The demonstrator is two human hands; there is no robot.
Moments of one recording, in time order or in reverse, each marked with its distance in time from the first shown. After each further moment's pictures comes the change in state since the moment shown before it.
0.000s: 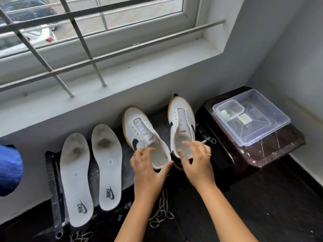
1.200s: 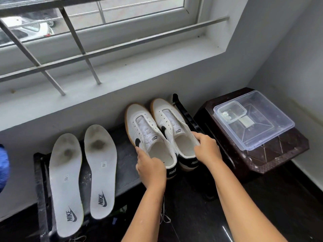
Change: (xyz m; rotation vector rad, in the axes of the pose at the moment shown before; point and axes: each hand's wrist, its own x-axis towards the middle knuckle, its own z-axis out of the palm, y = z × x) left_hand 0.033 0.026 0.035 -0.161 0.026 -0.657; right_hand 0.071 0.009 -0.020 -0.091 -0.270 0.311
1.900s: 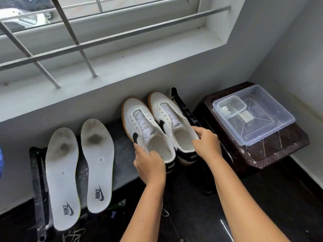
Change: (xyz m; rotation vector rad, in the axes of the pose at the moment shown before) left_hand -0.008 0.003 0.005 -0.035 0.052 -0.019; right_hand 0.003 0.008 0.001 0.066 0.067 0.000
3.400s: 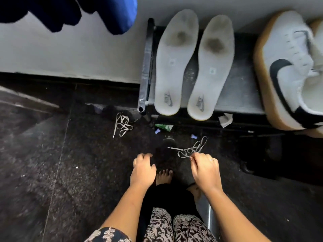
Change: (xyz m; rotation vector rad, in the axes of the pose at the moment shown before) left_hand -0.022 -0.362 -0.149 0.451 -0.243 -0.269; right_hand -0.200 0.102 0.258 -0.507 -0.237 -0.793
